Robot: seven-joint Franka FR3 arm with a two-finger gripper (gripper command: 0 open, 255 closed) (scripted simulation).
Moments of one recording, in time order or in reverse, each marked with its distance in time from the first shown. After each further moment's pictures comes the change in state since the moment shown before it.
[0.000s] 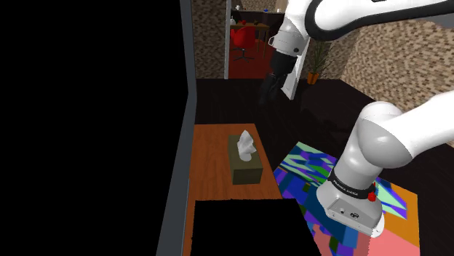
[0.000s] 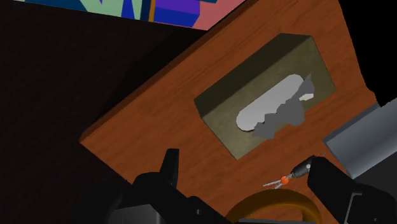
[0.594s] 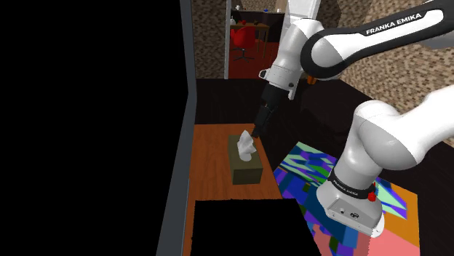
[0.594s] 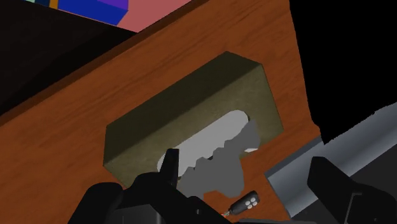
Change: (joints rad) arm 0.198 0.013 -0.015 -0.219 0.221 0.261 -0.109
